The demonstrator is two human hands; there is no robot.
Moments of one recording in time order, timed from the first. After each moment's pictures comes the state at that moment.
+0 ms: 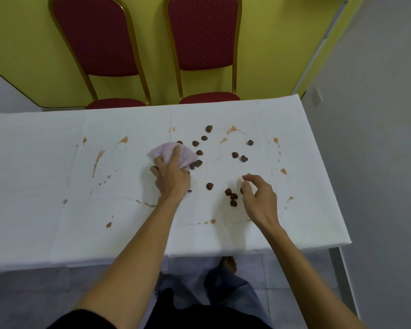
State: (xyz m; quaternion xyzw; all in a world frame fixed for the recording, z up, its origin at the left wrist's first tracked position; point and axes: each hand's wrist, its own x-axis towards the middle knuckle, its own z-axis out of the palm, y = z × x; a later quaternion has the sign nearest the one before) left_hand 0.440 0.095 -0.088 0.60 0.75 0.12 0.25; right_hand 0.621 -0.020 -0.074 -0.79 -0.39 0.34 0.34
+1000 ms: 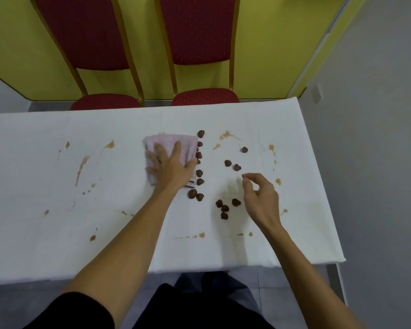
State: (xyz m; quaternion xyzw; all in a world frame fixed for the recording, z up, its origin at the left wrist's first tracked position) left_hand 0.472 0.151 -0.108 0.65 0.72 -0.02 0.25; right_hand 0.658 0.015 -0.074 -0.79 -0.37 0.35 0.36
